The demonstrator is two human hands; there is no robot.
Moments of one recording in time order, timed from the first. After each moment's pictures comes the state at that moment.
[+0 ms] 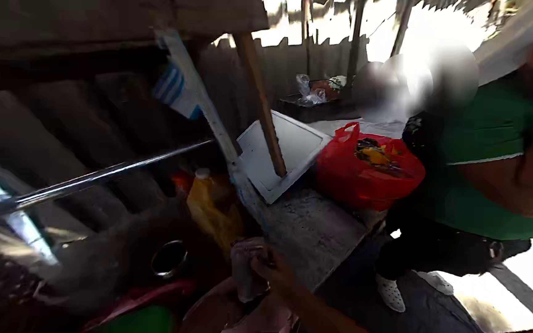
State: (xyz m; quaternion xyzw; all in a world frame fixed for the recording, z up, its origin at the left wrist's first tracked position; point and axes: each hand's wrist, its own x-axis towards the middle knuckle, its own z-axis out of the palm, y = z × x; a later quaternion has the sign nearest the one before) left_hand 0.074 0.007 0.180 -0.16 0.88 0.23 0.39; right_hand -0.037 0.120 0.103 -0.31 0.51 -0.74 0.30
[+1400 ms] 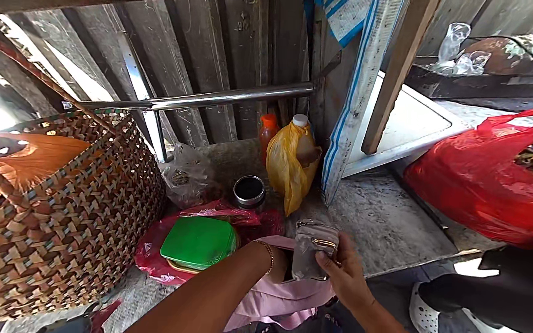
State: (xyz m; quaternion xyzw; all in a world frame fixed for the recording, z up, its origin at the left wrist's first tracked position) left_hand 0.101 -0.018 0.142 -0.05 0.87 0.18 0.46; right_hand 0.004 0.138 0.087 -0.37 0.52 -0.72 0.27
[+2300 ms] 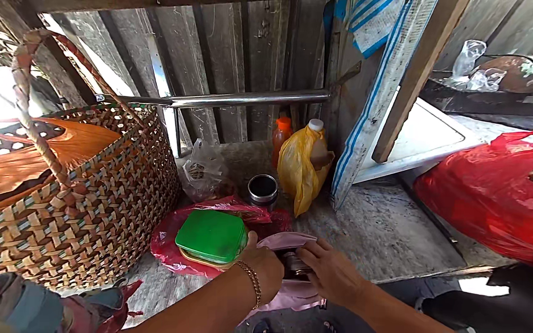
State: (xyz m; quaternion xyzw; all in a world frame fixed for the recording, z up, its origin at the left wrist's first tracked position) left_hand 0.163 0.002 0.210 -0.14 0.89 0.11 0.43; right_hand -0.004 0.120 0.091 -0.76 0.63 -0.16 -0.01
